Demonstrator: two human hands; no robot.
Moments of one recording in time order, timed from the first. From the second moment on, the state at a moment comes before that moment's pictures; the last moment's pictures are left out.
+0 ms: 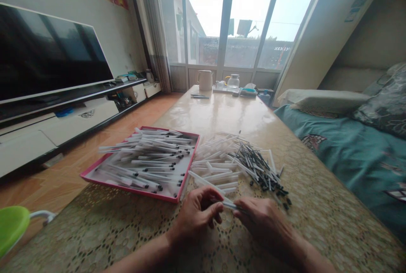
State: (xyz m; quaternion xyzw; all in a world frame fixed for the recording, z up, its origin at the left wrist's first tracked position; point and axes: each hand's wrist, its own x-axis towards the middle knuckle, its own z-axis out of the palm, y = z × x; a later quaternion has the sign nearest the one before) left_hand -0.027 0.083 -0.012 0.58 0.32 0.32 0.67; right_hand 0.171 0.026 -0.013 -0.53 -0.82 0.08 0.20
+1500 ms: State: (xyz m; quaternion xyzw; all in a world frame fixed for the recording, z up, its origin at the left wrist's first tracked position) left_hand -0.033 0.092 -0.002 0.50 0.37 0.38 0.68; right_hand 0.202 0.029 -0.006 -0.58 -0.71 0.23 0.33
